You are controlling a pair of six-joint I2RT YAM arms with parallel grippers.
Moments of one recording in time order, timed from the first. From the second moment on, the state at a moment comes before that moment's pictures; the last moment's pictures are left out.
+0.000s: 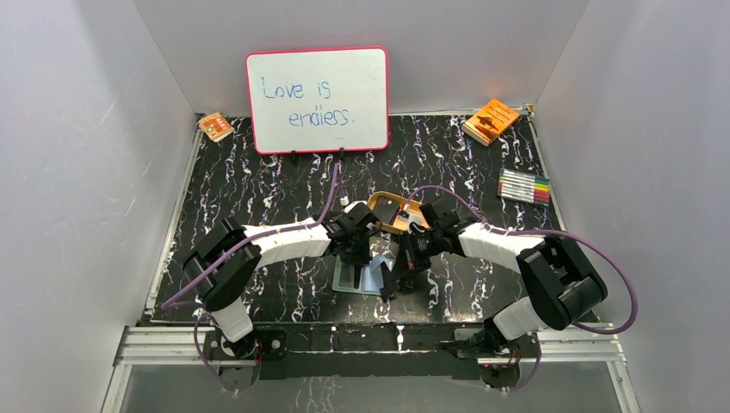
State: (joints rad) left arm -0.91 1.70 0.99 -0.40 -0.09 -0.83; right arm 0.59 1.46 0.65 -0.27 -0.75 0.48
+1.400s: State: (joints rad) left arm -0.91 1.33 0.94 -0.59 -0.21 -0.87; right arm 0.74 1.55 0.73 -0.18 -0.71 0.59
